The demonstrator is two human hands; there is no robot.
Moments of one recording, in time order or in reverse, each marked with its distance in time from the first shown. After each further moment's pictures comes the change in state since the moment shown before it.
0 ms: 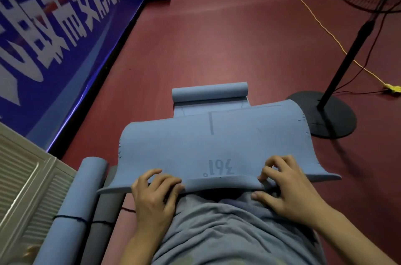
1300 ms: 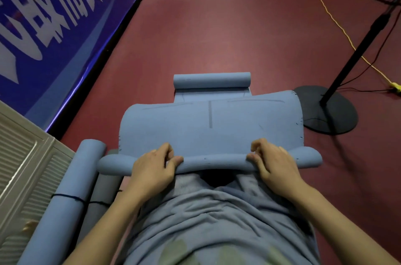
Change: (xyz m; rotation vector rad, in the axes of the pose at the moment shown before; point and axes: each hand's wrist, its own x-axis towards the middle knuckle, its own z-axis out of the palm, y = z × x) left_hand 0.050 -0.010 -0.001 0.014 -0.548 -0.319; right_hand 0.036 0.003 0.027 0.043 0.087 0.055
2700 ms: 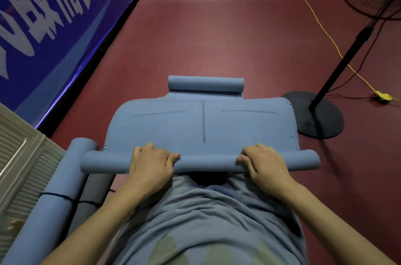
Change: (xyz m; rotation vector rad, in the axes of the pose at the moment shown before) left_hand -0.001 0.030 -0.009 0.470 -0.075 0.036; right_hand 0.002 -0.011 -0.014 -0.146 -0.102 -0.032
